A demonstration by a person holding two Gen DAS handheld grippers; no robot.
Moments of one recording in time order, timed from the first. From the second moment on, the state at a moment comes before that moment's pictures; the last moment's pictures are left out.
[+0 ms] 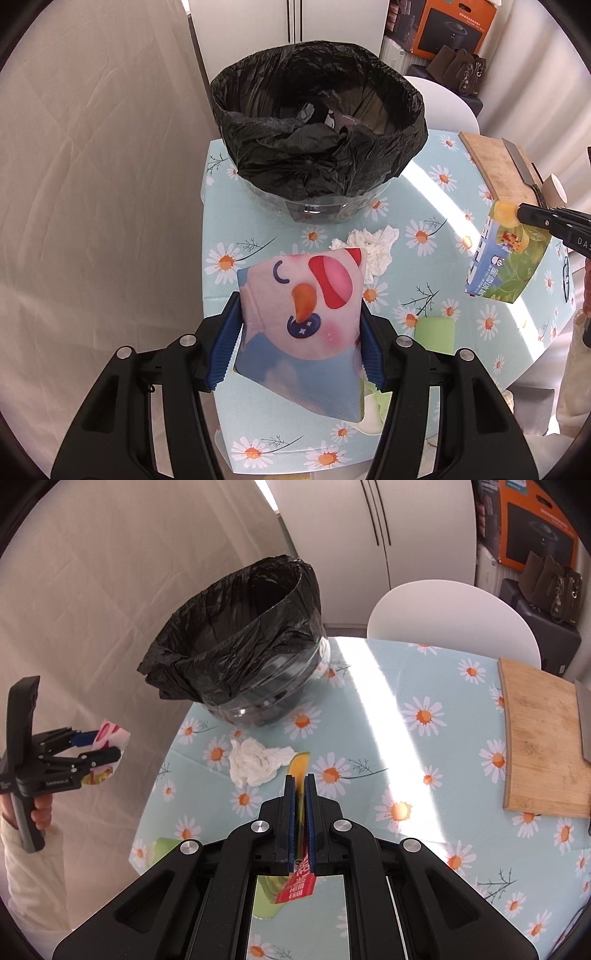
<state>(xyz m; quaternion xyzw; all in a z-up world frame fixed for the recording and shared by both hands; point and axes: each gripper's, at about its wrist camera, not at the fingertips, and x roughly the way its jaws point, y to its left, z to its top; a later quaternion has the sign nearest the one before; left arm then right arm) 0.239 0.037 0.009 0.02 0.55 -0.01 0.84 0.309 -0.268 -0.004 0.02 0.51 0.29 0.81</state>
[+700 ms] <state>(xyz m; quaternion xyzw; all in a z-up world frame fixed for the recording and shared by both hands) 0.301 0.076 0.078 0.00 0.49 -0.02 0.87 0.366 -0.244 0.109 0.02 0.40 0.29 0.87</state>
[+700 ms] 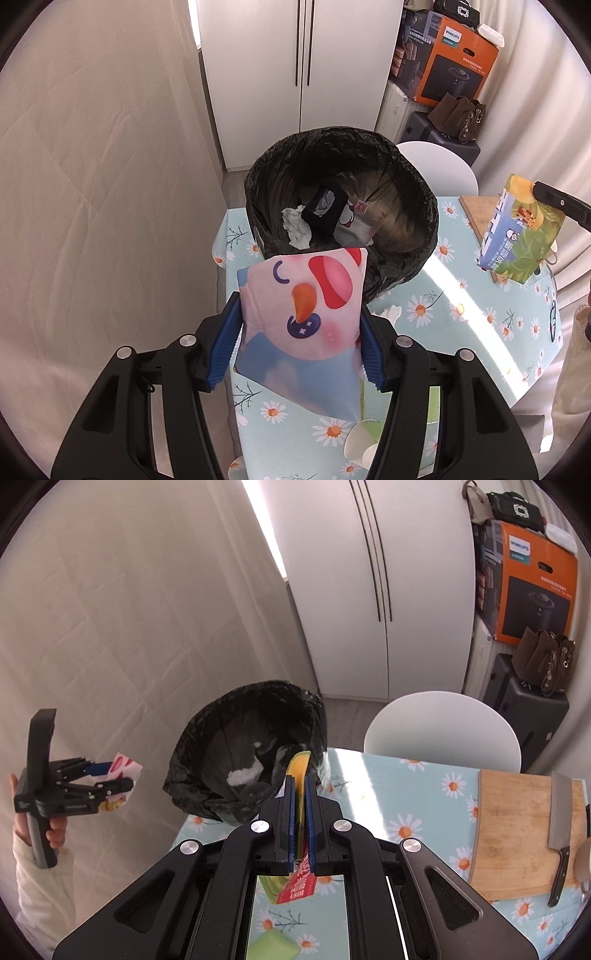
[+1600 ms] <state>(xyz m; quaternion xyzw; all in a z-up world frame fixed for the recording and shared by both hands) 0.451 0.070 0.026 0.08 0.52 -0.12 0.85 0.469 -0.122 0.071 -0.05 0.43 0.31 0.85</state>
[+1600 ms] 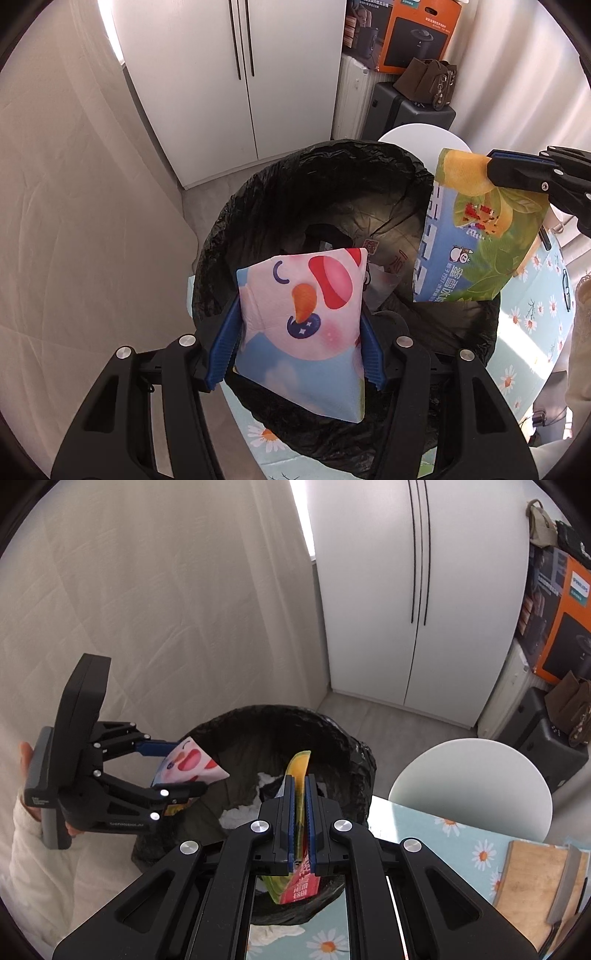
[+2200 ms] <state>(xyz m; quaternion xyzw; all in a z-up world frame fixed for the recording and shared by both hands) 0.469 0.061 0.006 0.09 0.50 -0.13 0.85 0.483 -0.103 0.010 -0.07 0.44 0.30 0.84</state>
